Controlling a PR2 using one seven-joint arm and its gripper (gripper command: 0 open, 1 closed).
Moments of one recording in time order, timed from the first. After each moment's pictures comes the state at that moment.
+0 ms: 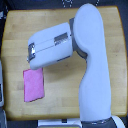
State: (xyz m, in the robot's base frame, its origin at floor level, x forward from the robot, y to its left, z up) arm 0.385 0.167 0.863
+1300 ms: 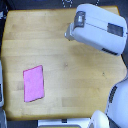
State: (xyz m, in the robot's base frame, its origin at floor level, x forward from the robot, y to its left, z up) arm 0.464 -0.101 0.931
